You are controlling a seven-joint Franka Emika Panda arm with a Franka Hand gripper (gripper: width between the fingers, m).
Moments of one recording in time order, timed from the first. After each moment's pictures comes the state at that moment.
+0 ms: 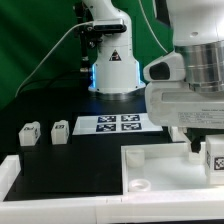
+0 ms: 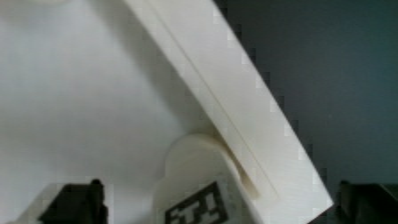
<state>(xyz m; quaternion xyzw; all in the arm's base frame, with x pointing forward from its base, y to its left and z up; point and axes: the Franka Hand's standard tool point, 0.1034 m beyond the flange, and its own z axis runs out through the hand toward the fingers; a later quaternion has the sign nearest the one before) 0.619 0.125 0.068 -0.98 0.20 0.02 0.07</state>
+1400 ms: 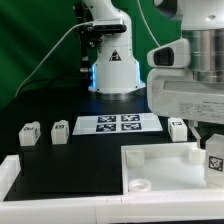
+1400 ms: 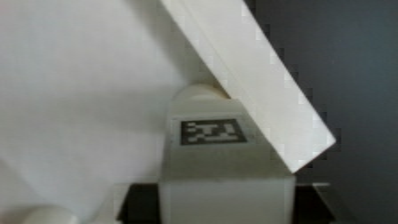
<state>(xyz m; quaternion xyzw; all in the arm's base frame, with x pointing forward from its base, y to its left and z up) 0.635 0.117 0.079 -0.92 0.40 0.00 0.04</state>
